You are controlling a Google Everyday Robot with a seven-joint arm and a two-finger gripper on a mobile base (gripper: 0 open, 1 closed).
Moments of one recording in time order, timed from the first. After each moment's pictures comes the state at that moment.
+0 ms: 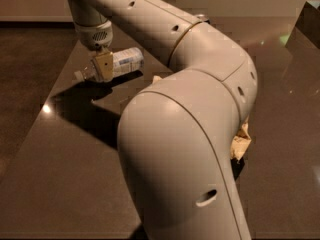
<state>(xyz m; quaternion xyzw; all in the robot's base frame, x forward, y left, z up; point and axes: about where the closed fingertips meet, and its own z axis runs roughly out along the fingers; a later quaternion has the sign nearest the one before) 0.664 0.140 0.878 -0.86 0.50 -0.04 0.06</state>
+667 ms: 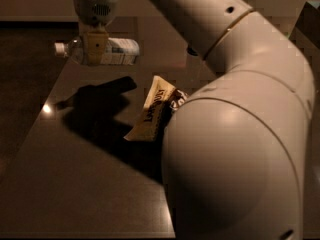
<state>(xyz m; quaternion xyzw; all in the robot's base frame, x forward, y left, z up) 0.620 0.145 0.959 -0.82 0.54 0.05 0.17</state>
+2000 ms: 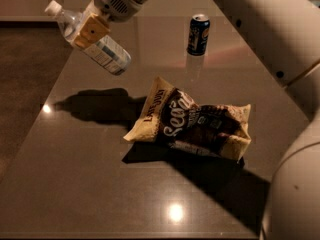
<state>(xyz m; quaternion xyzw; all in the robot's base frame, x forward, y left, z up) 0.603 0.144 1.015 -0.65 0.63 0.24 0.36</state>
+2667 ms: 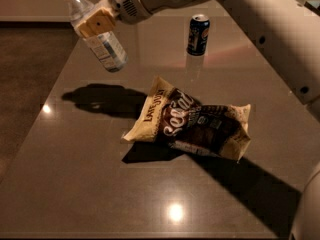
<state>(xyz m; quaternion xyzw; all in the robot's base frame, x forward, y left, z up) 0.631 0.131 1.024 -0.54 0.65 0.30 0.44</state>
